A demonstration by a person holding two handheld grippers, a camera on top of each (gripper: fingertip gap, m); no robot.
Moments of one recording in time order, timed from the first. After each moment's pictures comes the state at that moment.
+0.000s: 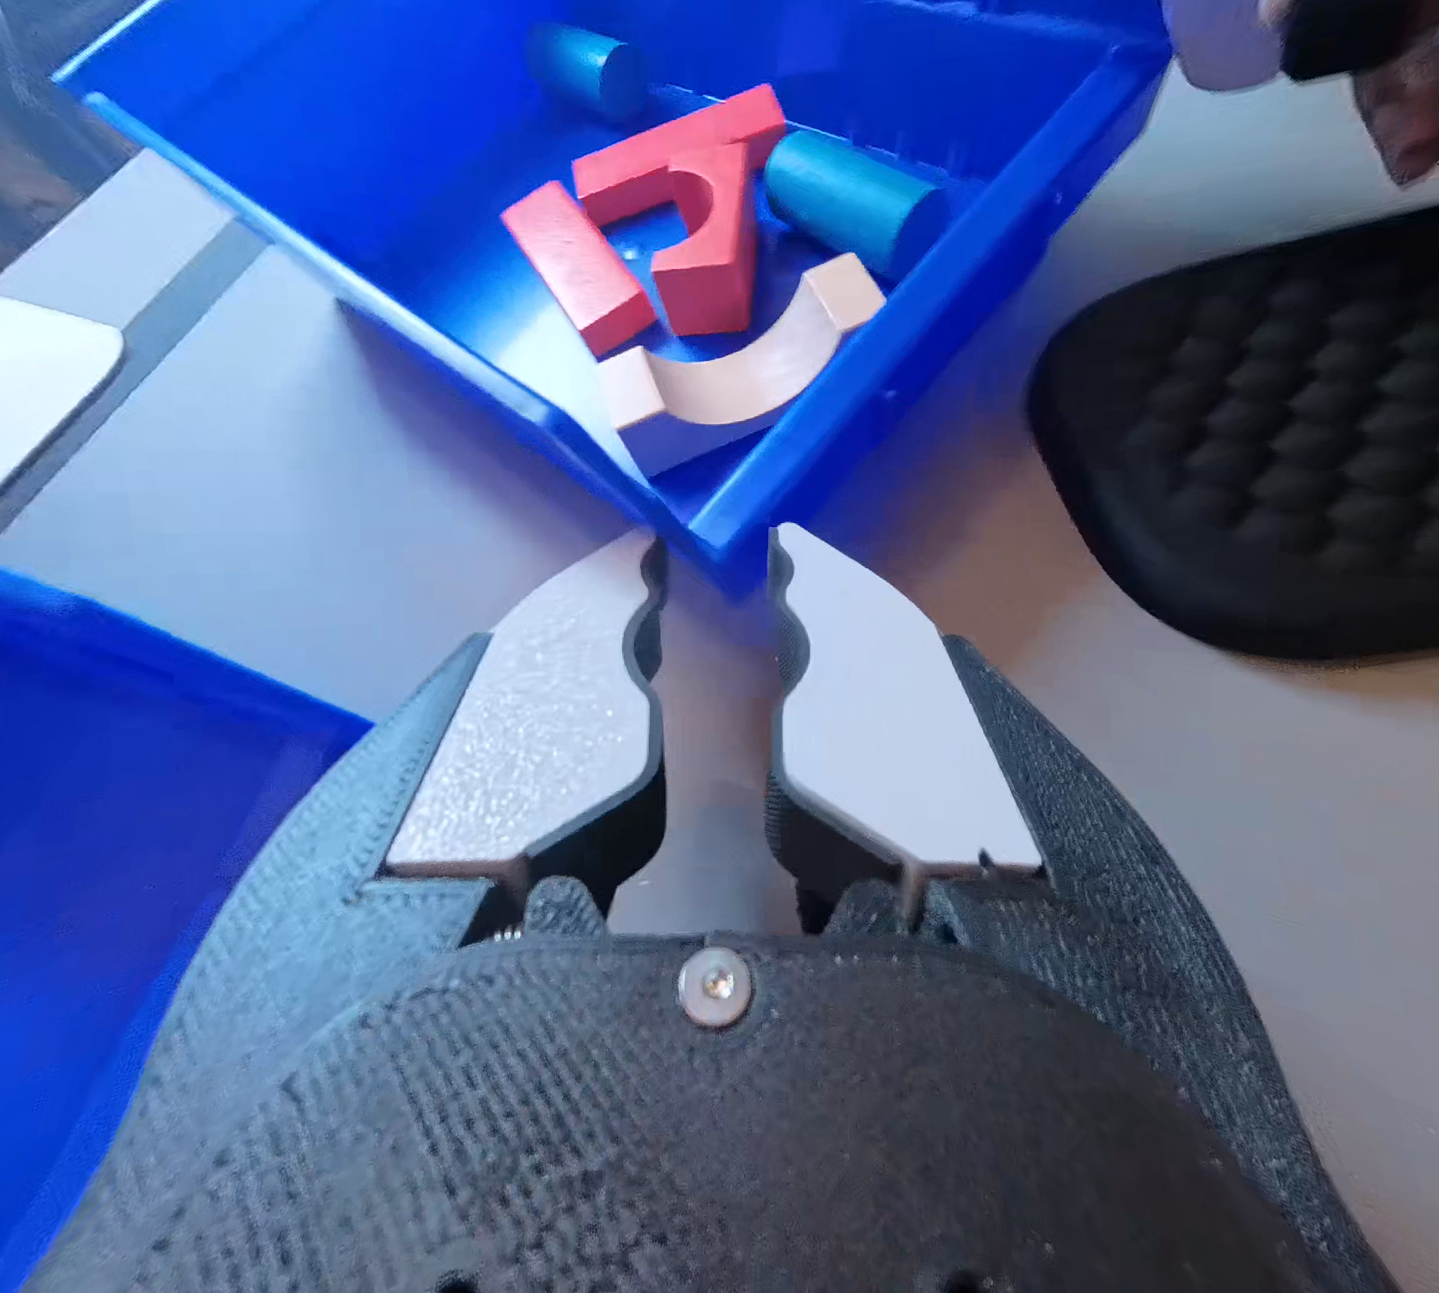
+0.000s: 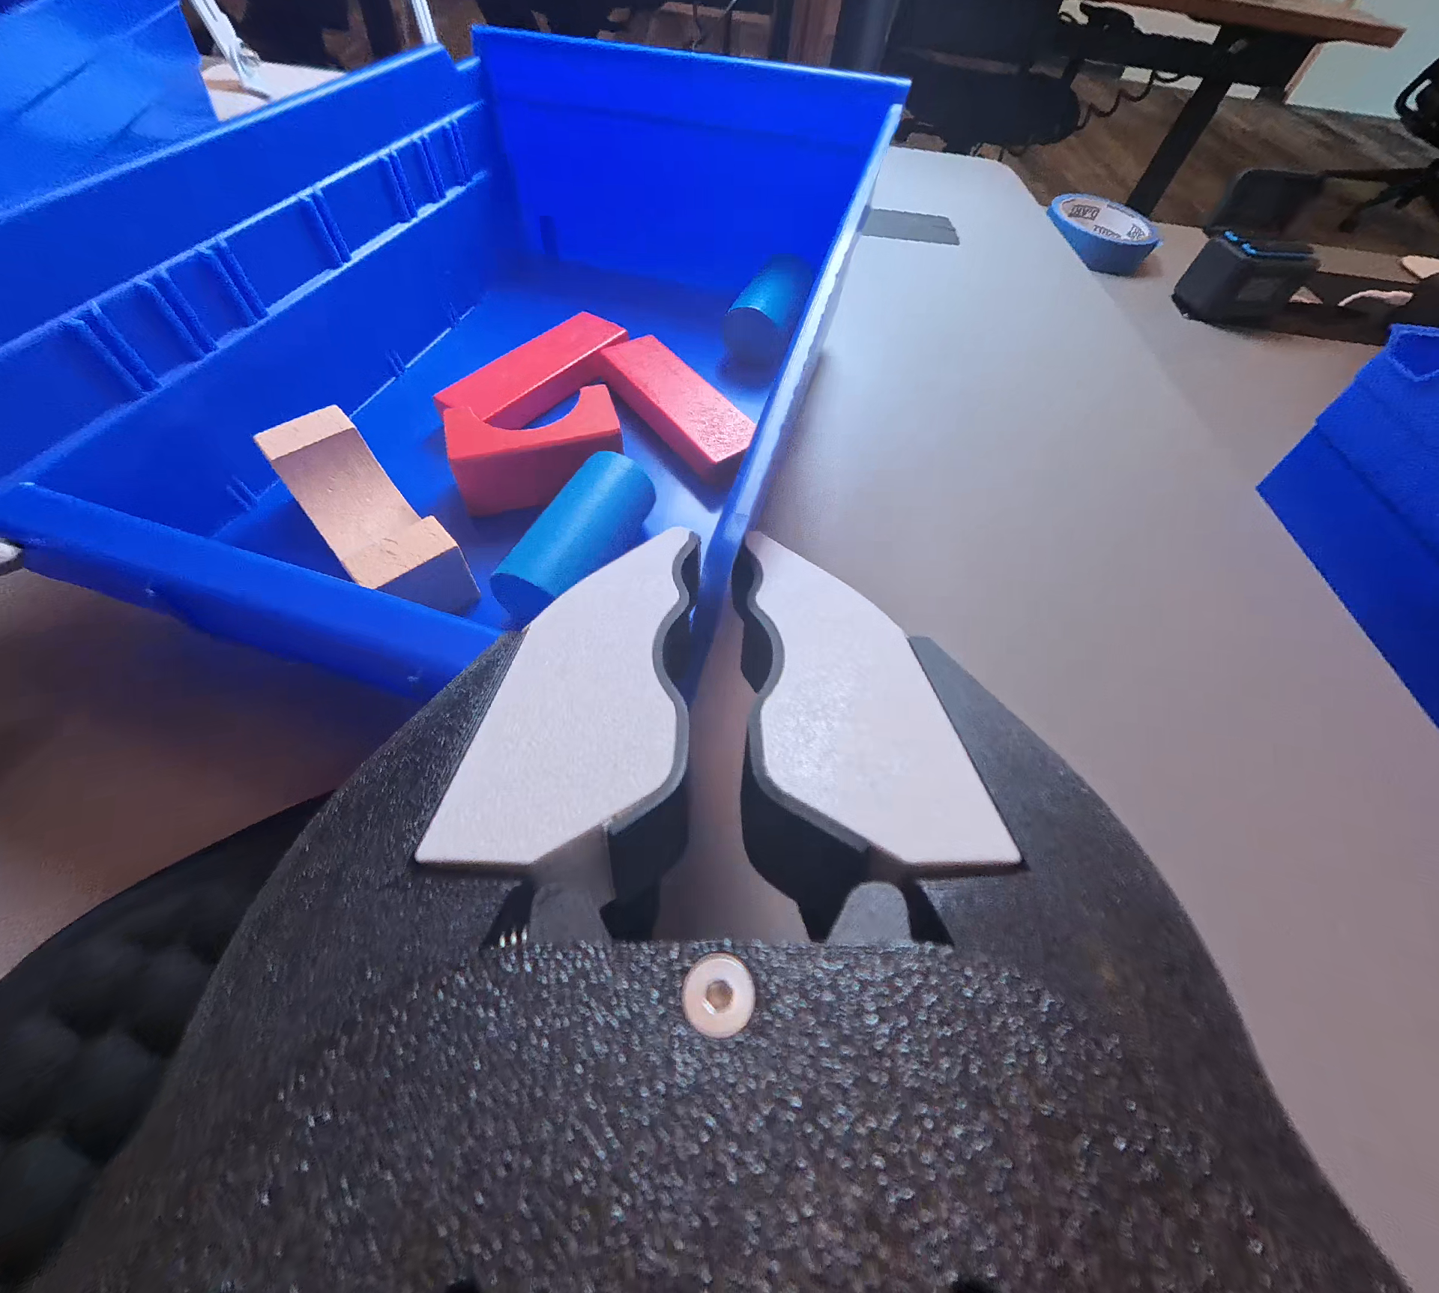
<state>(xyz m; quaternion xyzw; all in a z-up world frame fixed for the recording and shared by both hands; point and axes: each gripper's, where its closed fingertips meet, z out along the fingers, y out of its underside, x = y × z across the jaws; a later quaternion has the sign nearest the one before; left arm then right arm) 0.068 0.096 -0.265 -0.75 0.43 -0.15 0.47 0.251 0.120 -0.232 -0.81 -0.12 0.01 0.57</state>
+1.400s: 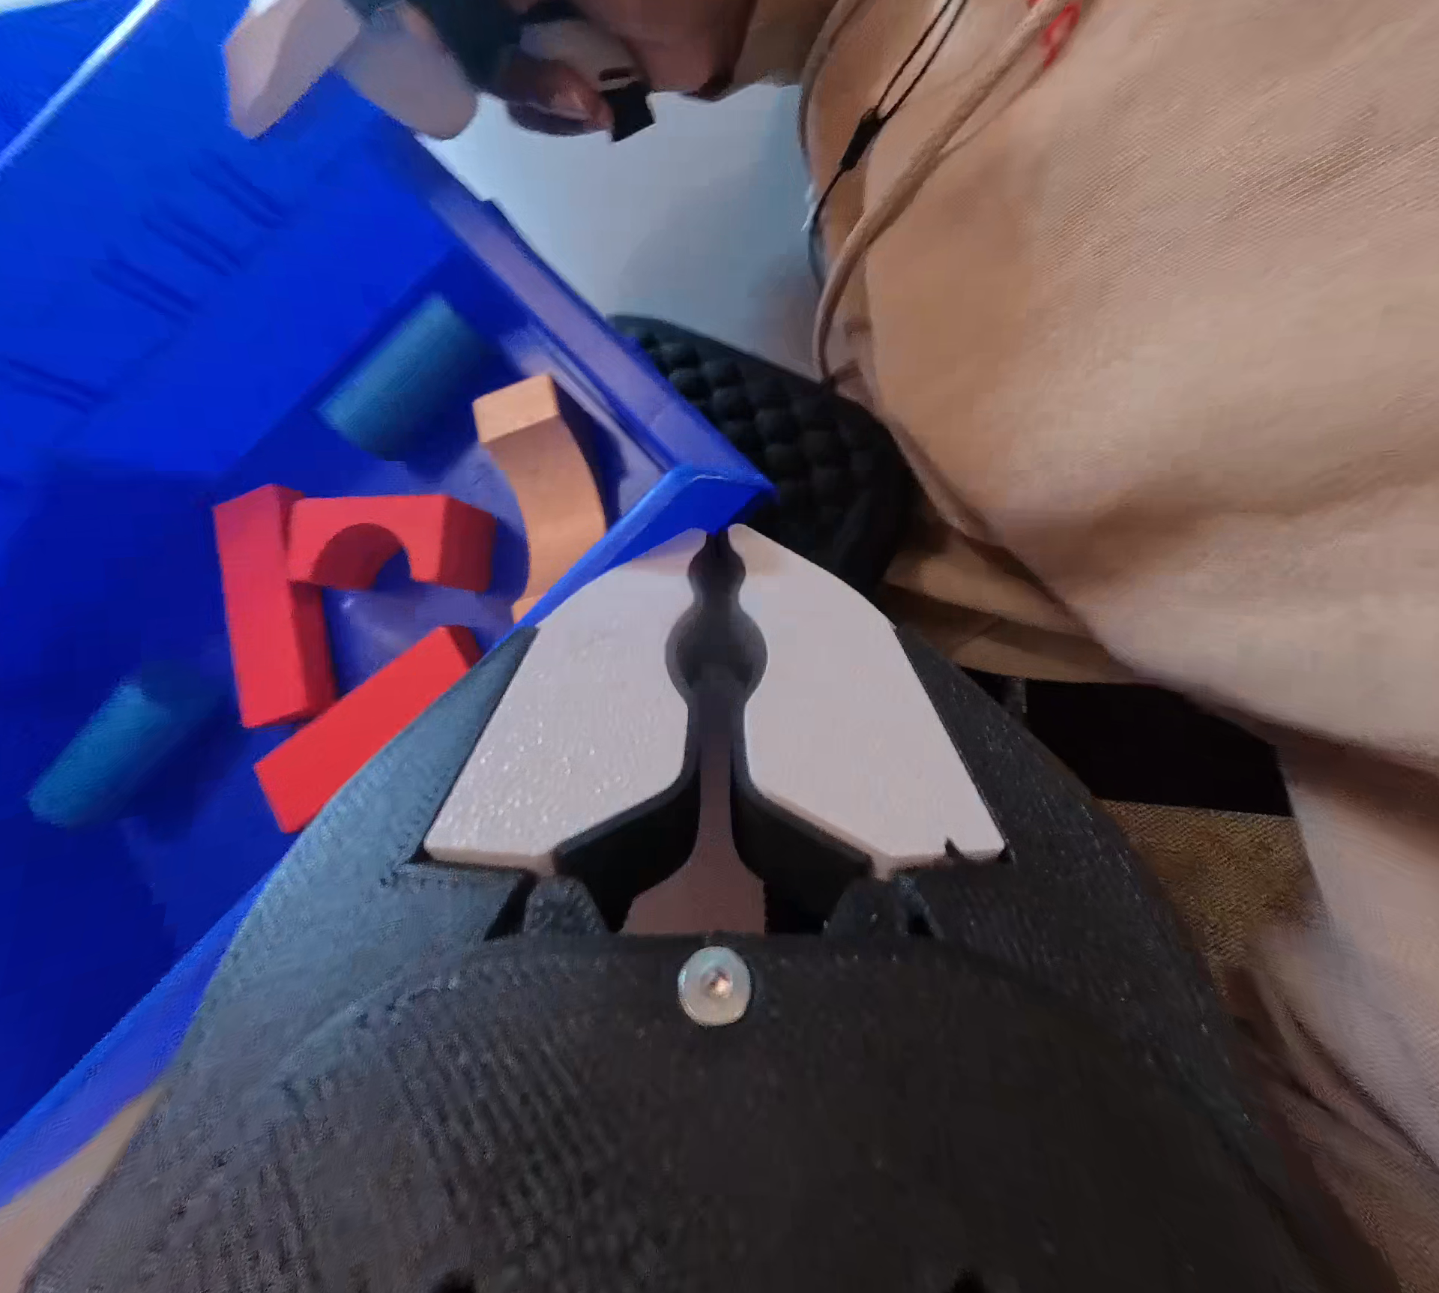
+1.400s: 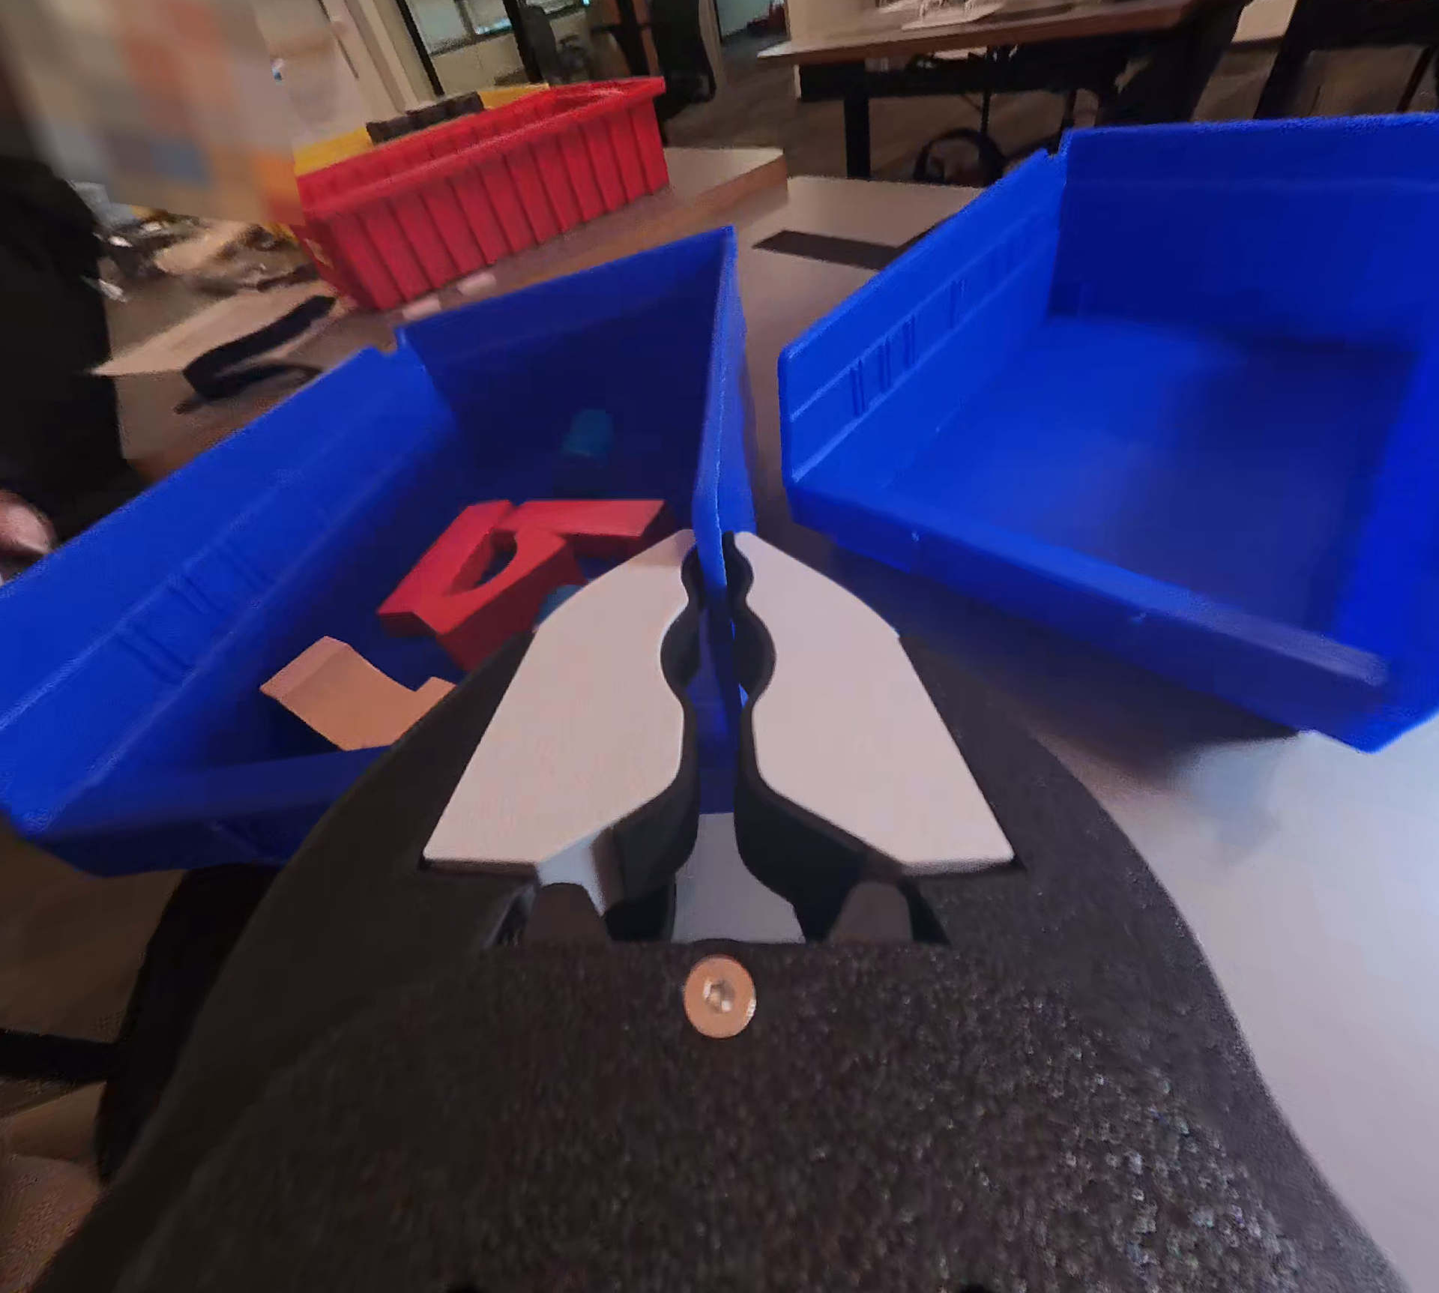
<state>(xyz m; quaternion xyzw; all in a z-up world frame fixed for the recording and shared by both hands) -0.197 -0.186 -0.204 -0.72 0.55 -0.18 0.38 -0.126 0.005 -0.188 -0.70 -0.34 0.39 0.50</state>
